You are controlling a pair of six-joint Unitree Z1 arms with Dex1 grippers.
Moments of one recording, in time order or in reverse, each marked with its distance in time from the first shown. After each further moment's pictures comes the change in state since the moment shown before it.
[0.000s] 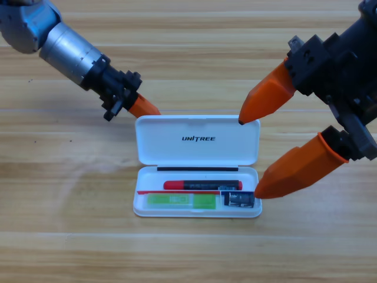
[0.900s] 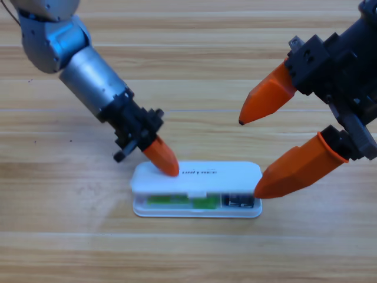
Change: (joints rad) arm 0 -0.170 -0.079 0.160 -0.005 0.079 0.008; arm 1 0.000 0.000 0.000 0.000 0.000 0.010
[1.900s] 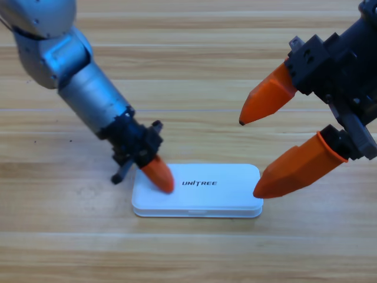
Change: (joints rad) arm 0 -0.072 -0.117 0.198 -0.221 0.148 -0.076; arm 1 0.000 0.000 0.000 0.000 0.000 0.010
